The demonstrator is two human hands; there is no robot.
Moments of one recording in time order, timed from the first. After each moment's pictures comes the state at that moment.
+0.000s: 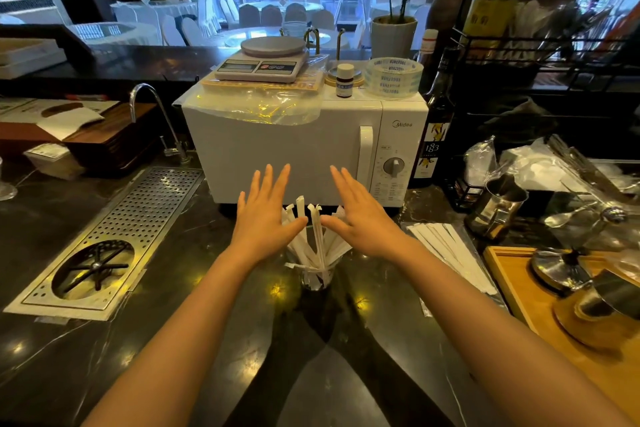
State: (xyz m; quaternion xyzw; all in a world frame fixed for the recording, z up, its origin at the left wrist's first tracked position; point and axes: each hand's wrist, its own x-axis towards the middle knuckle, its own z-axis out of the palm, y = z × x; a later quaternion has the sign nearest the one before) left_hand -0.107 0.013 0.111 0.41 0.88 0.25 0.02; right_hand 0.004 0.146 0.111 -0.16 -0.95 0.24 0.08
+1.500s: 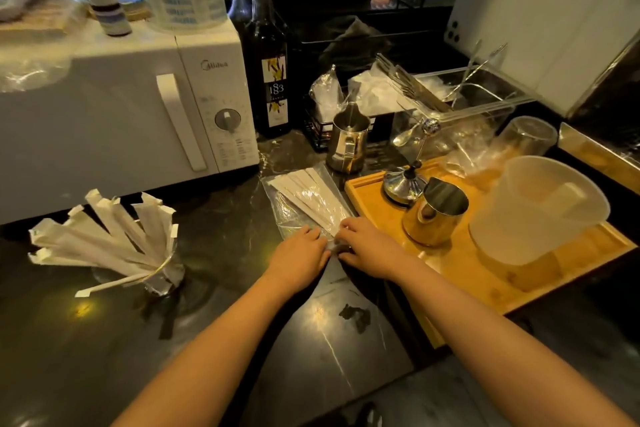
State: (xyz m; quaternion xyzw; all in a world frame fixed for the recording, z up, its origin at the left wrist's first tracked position) left_hand 0.059 0.175 -0.016 0.70 0.70 0.03 0.11; right_hand 0.194 0.246 0.007 -0.33 -0.93 0.15 -0.07
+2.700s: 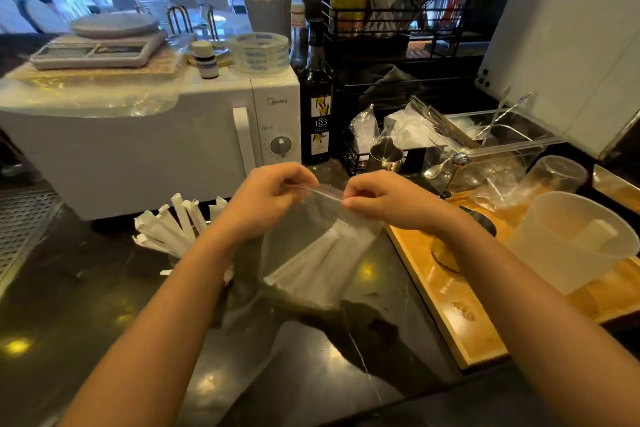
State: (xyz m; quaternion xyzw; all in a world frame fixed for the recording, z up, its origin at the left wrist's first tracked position) left_hand 0.004 0.102 0.154 0.60 0.67 0.39 0.18; right_hand 0.161 0.209 0.162 -0.21 -0.92 0.34 0.06
